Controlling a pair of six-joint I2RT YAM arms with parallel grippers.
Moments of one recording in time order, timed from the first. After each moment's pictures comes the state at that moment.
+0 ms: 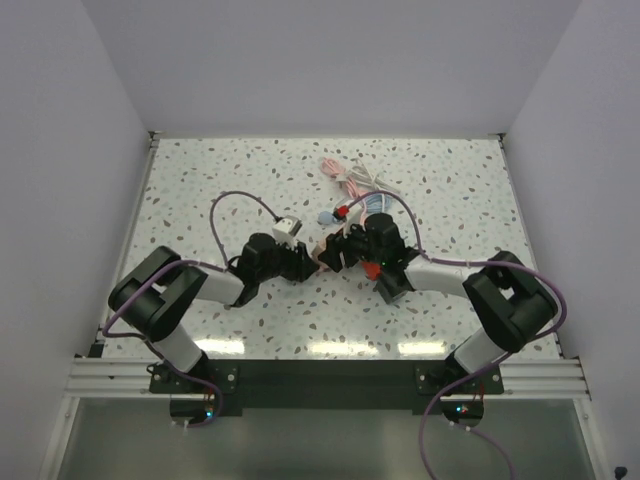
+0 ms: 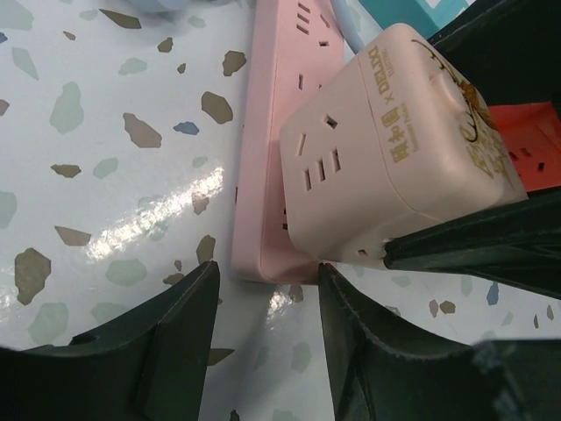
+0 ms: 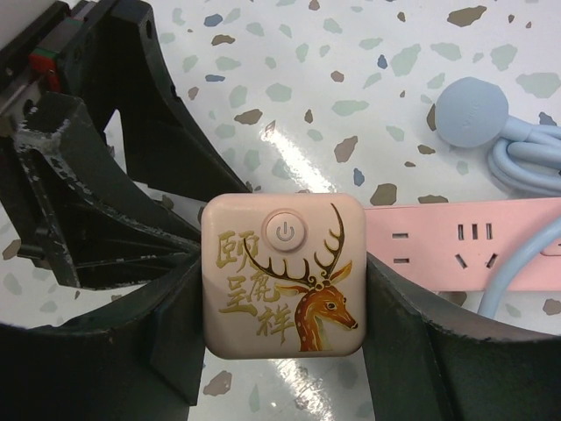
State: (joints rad) left arm -0.59 1.66 0.48 0.72 0.23 -0.36; right arm 0.66 1.58 0.69 0.44 -0.27 0.10
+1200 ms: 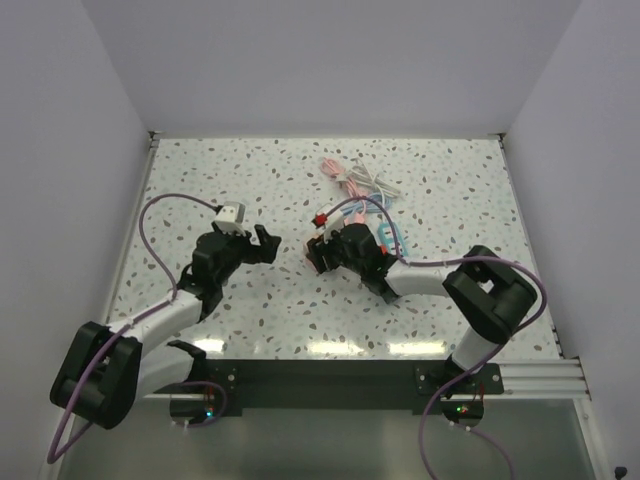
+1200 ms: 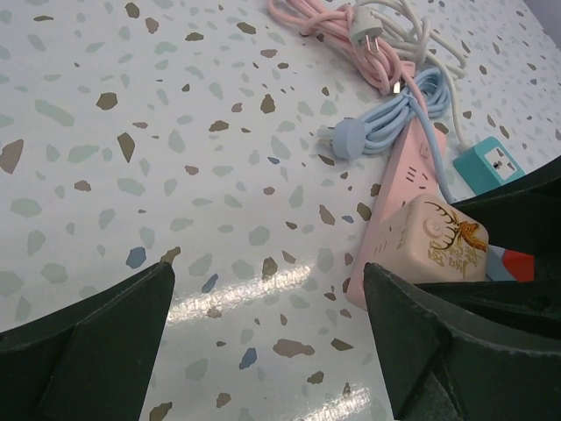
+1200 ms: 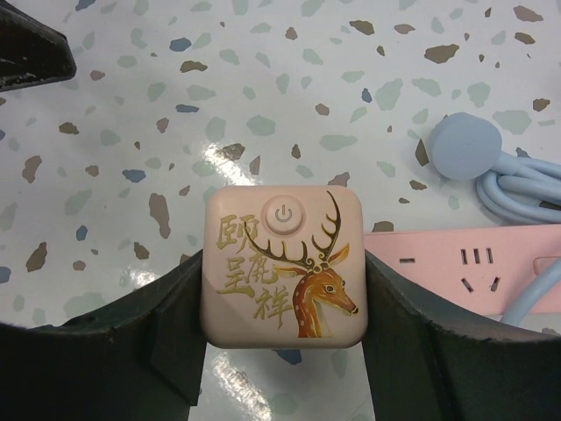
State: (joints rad) left arm -0.36 1.12 0.35 0.52 0.05 -0.33; right arm 0.81 1.69 0.76 0.47 0.02 0.05
